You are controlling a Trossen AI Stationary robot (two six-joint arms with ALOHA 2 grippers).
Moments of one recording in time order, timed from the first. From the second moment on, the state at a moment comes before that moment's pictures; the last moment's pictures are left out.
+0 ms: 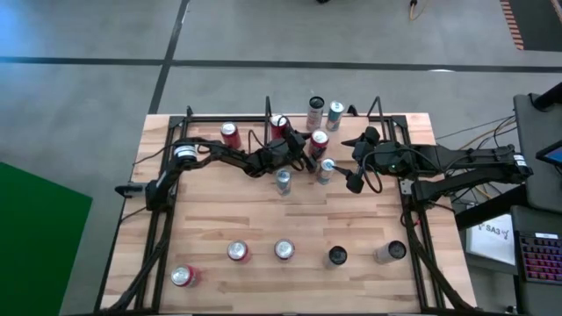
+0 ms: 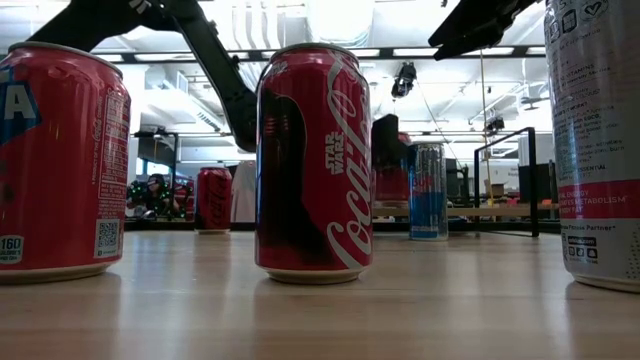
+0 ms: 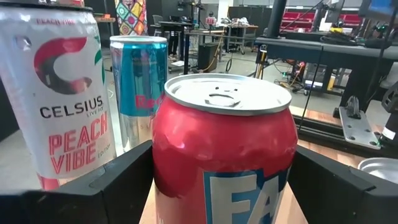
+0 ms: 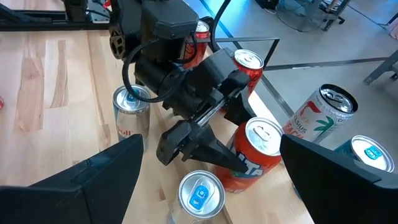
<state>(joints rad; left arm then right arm) 0.26 2.20 1.22 0.97 -0.25 -0.07 0.01 0.96 0.93 -0.49 0.42 0.03</state>
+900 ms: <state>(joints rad) 0.26 2.20 1.22 0.96 -0.25 -0.04 0.01 0.96 0.93 -0.49 0.42 0.03</state>
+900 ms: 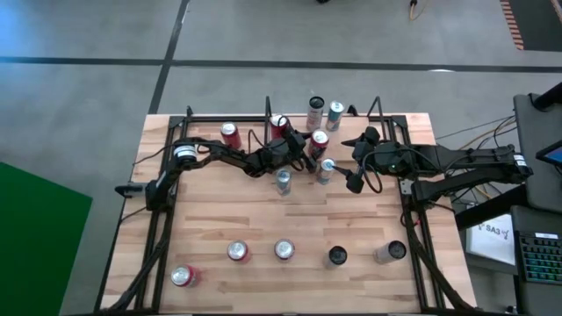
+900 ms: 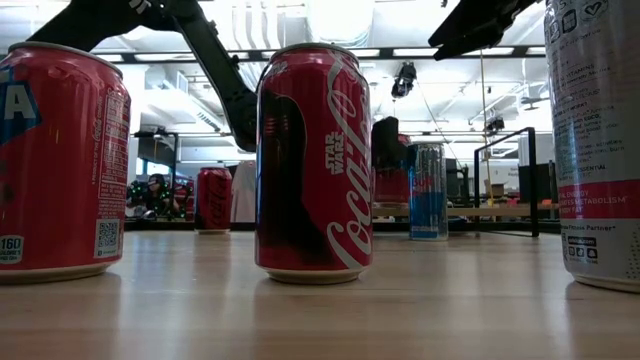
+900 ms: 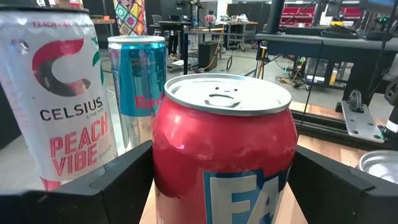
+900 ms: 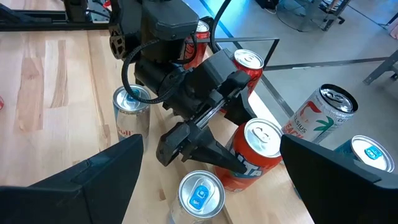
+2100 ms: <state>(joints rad) 0.25 2.16 1.22 0.97 -0.25 -0.04 0.01 0.96 0.93 -0.49 0.42 0.03</state>
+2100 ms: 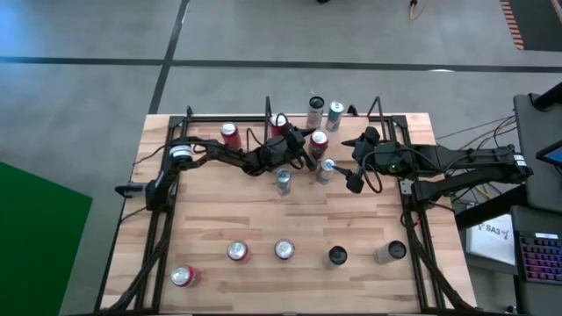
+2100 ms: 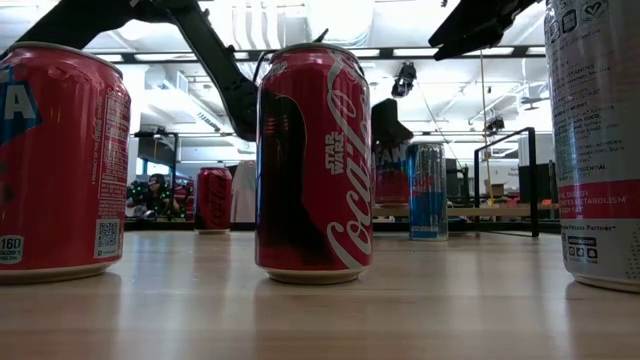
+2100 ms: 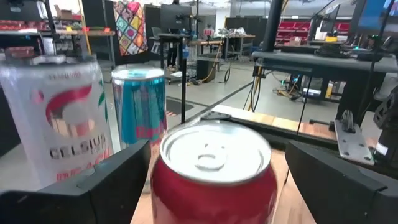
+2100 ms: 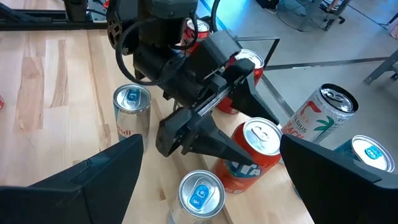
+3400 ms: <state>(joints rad) 0.04 1.50 1.10 0.57 -0.25 0.32 0.01 1.04 1.00 -0.50 0.39 0.15</state>
